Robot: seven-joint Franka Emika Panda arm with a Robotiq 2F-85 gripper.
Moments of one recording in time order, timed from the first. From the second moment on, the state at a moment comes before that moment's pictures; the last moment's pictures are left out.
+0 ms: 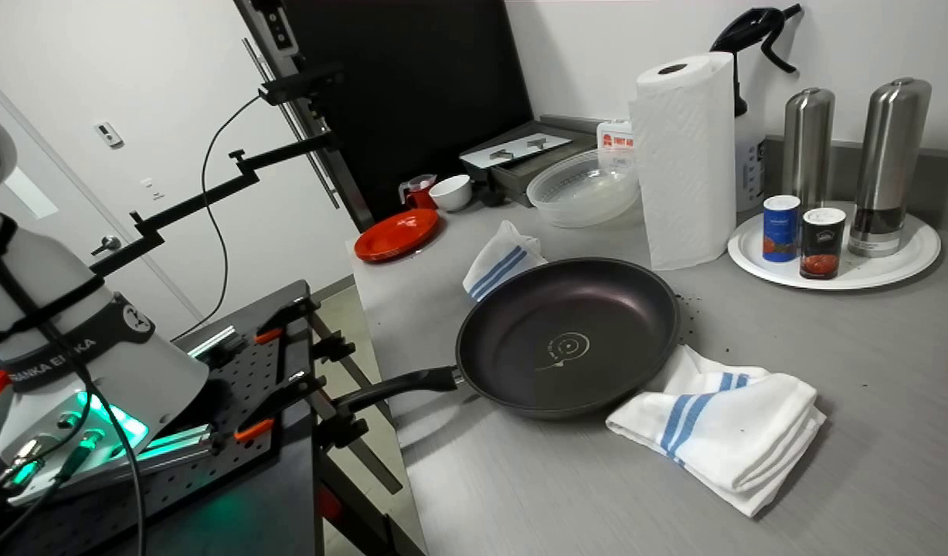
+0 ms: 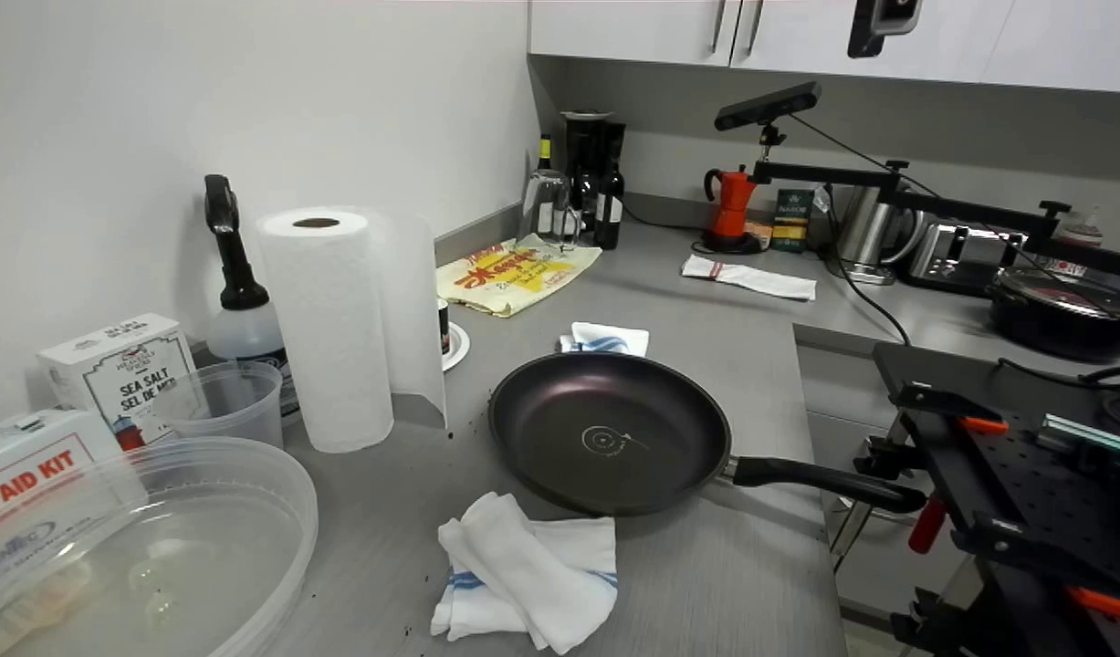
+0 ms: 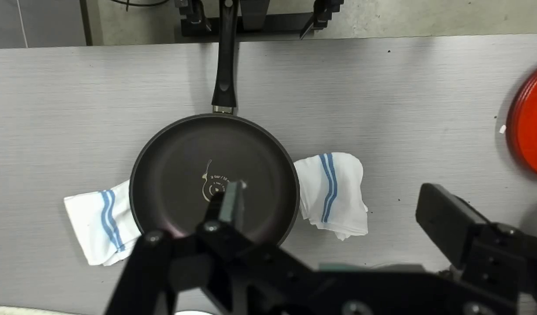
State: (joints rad) arm -0.01 -0.52 -0.02 -2.51 0.02 1.91 0.01
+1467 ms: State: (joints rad) arm 0.05 -0.08 0.02 -2.52 0.23 2.39 0.05
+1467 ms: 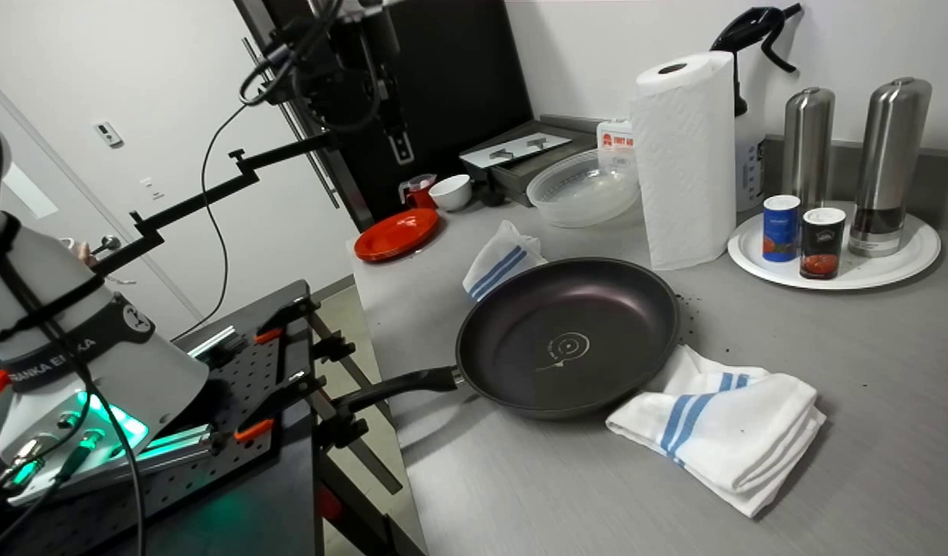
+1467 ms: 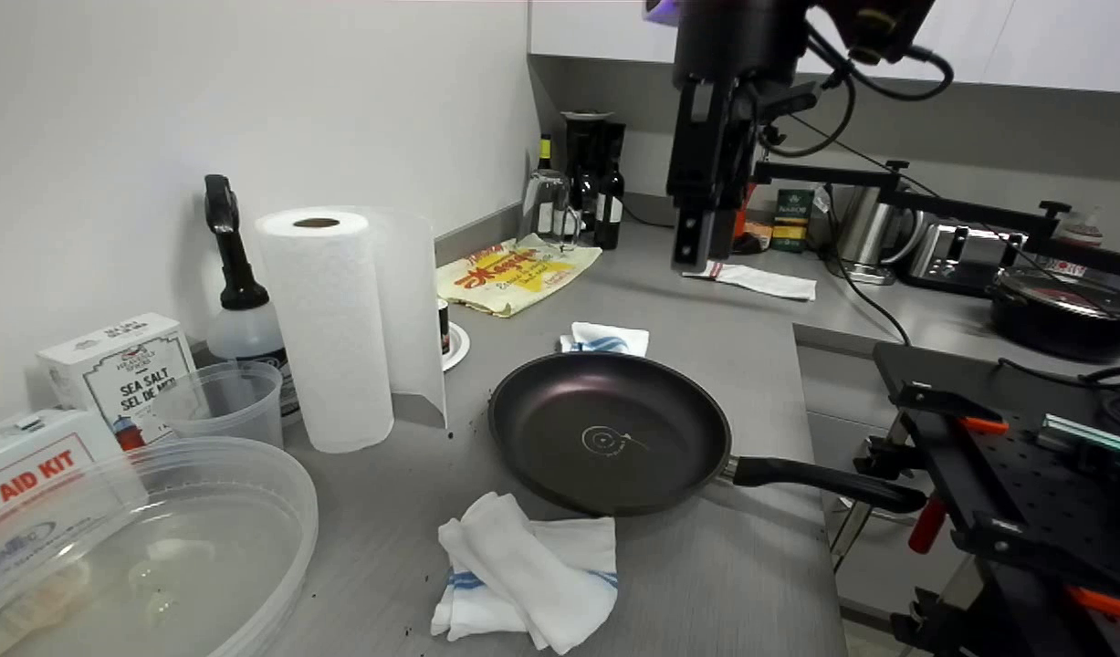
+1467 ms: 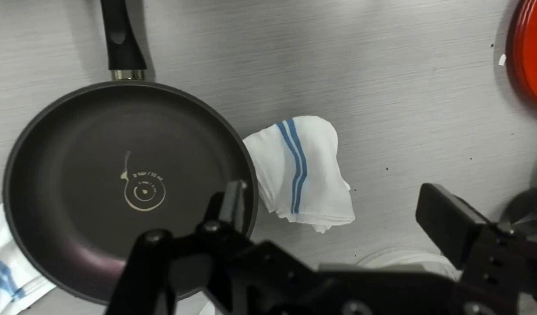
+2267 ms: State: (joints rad) arm 0.09 0.41 0.13 -2.28 0.26 2.64 -0.07
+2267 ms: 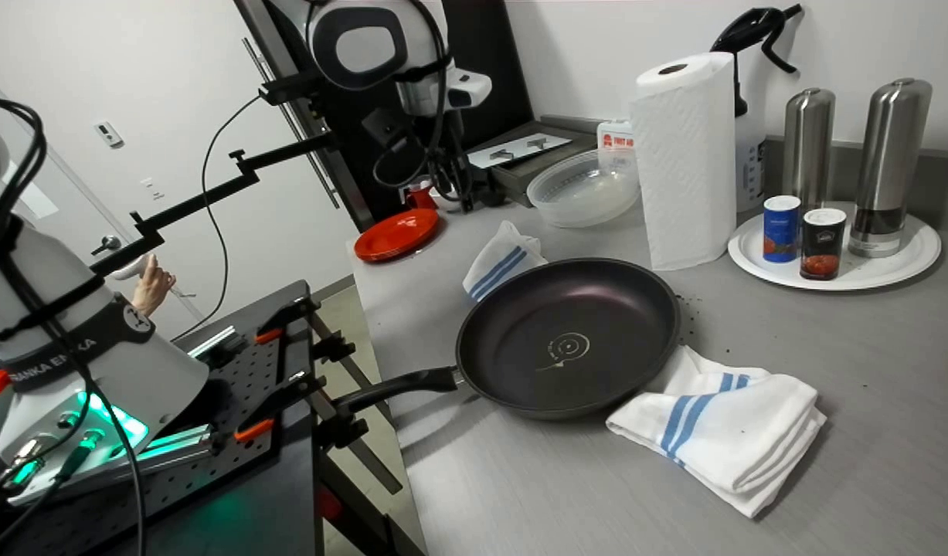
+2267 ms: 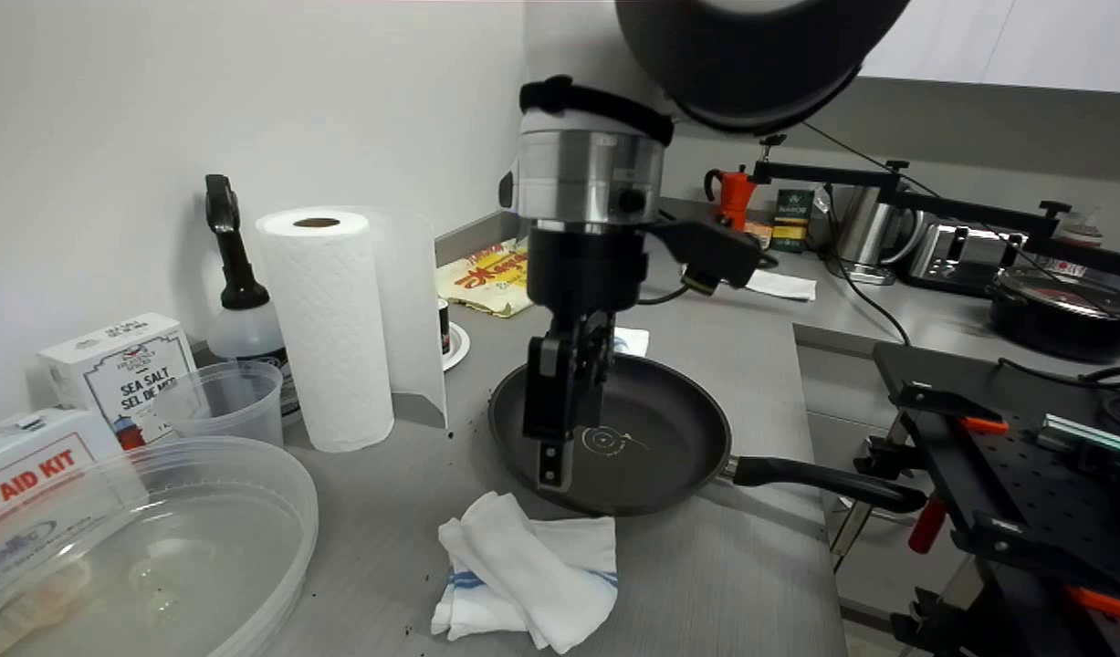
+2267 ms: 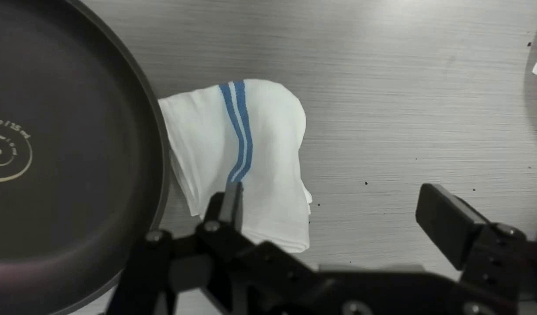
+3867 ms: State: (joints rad) arm 0.07 0.76 0.08 -1.96 0.15 2.64 0.05
